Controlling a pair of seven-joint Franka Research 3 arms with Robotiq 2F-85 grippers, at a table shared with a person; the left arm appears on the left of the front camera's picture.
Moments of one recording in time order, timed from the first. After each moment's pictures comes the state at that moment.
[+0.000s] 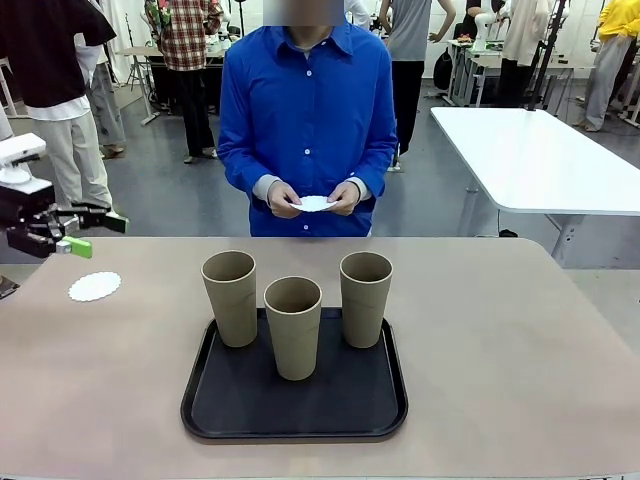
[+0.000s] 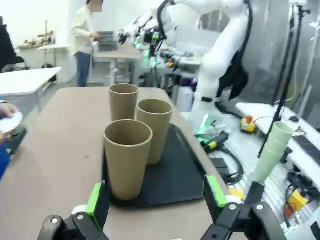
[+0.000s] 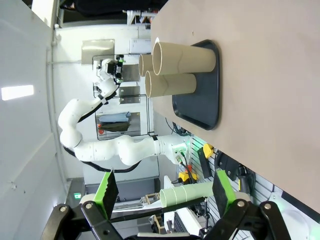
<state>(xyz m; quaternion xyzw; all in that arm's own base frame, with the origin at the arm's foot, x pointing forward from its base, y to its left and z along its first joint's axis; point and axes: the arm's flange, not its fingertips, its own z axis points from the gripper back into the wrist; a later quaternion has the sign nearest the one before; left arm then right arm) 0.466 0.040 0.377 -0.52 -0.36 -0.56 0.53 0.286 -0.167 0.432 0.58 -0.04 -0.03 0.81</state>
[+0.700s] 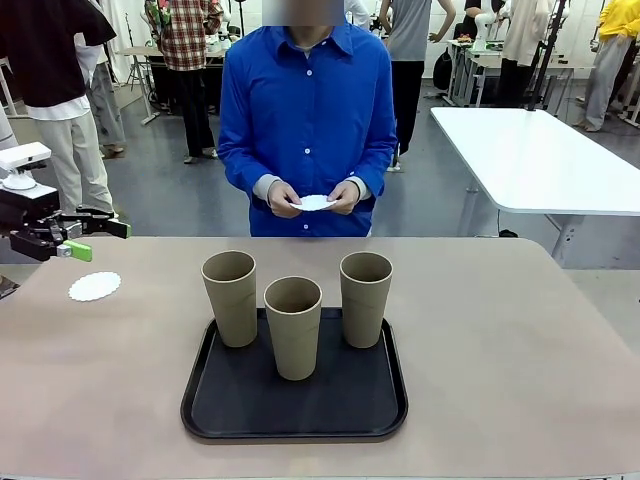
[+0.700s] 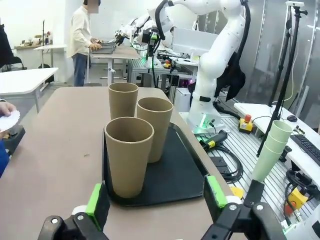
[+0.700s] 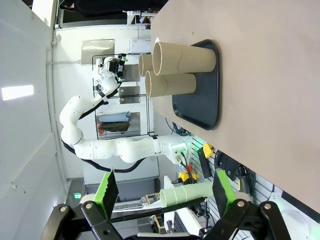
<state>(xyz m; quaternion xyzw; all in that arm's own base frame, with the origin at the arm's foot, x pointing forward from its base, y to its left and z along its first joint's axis) 0.471 0.041 0.376 -0.52 -0.36 -0.57 0.53 0.286 -0.166 0.432 0.58 -0.04 -0.03 0.81</state>
